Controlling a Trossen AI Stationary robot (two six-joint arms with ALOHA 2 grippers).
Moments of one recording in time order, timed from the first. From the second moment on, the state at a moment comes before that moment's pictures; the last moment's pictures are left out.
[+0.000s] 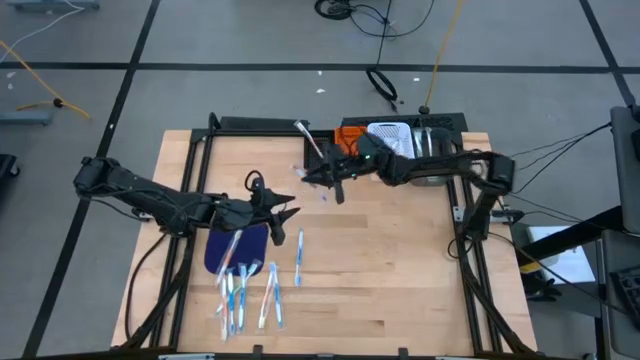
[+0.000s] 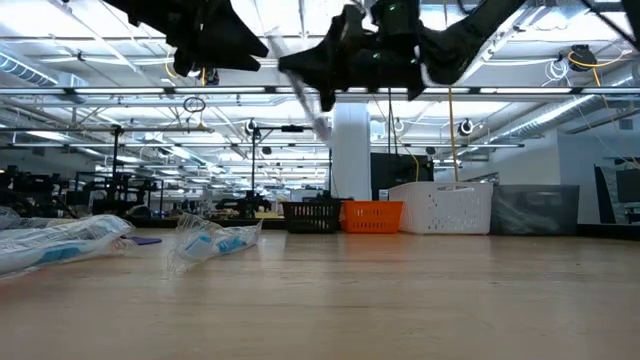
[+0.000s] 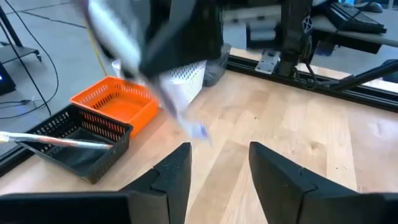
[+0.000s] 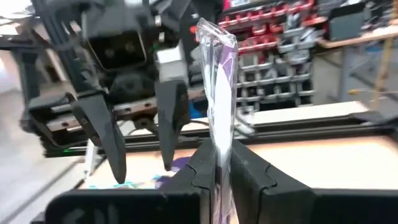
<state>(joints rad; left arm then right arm) -0.24 1.19 0.73 0.09 -0.58 -0.29 -0.33 1.76 1.05 0.72 -0.57 0.20</state>
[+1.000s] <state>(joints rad) -0.28 1.19 0.73 0.07 -0.58 -0.32 -0.74 1.01 0.47 0.25 0.03 0.02</state>
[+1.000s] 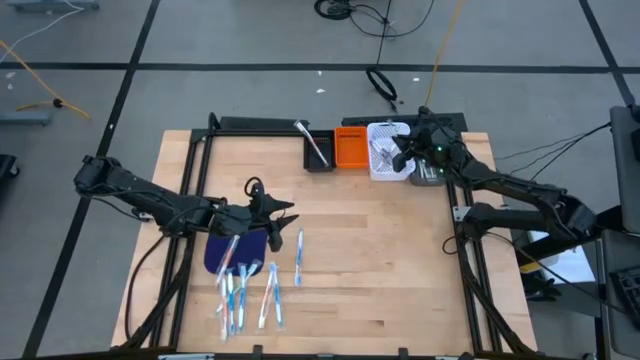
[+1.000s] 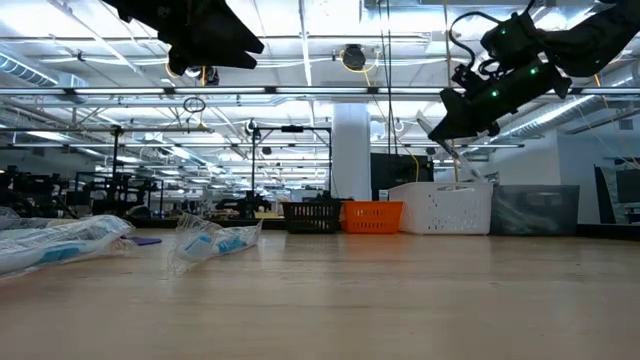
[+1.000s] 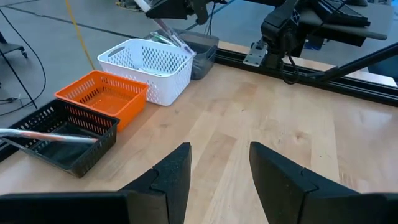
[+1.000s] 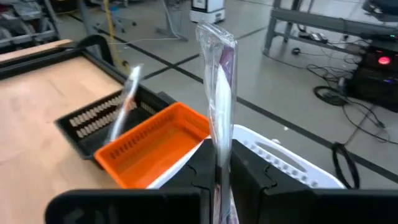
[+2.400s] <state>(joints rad) -0.28 1.19 0.73 -0.04 -0.52 -0.52 -0.79 1.09 0.47 0.34 -0.08 0.07</state>
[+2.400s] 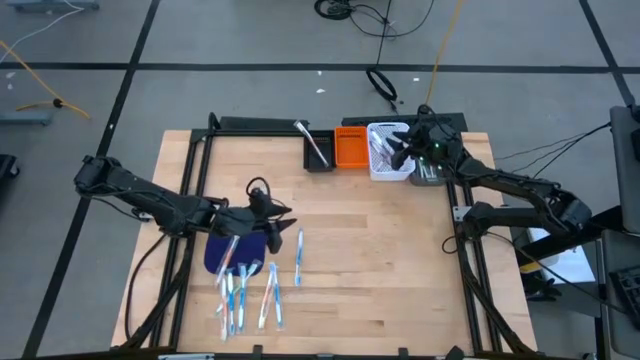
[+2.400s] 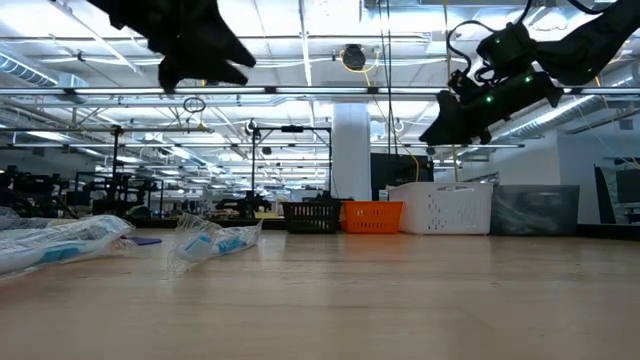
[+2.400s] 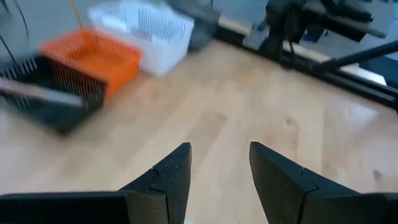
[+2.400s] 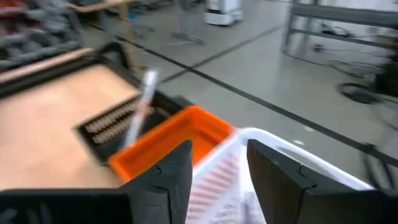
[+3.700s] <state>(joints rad) -0.26 1.67 0.73 0.00 -0.26 -1.26 -0.68 1.09 0.47 0.35 -0.18 0.04</state>
